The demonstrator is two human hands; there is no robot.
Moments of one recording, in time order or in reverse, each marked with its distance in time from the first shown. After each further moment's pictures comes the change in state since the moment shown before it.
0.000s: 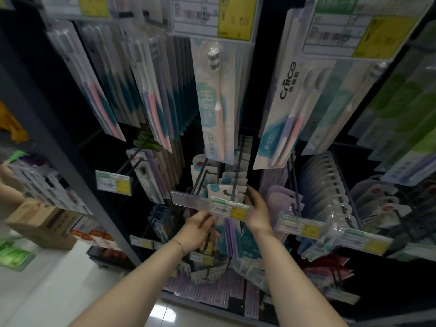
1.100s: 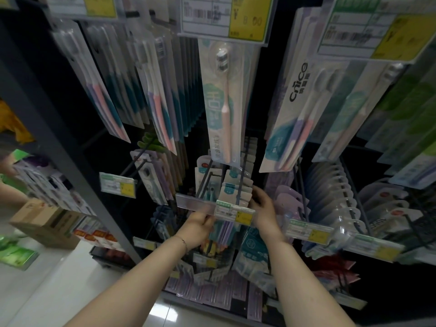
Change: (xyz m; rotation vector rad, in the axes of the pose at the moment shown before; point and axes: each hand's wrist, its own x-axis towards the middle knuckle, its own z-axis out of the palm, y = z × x) left_hand 0.017 -0.010 -0.017 0.175 0.011 0.076; right_hand 0.021 0.008 -0.006 -0.109 -0.010 -0.113
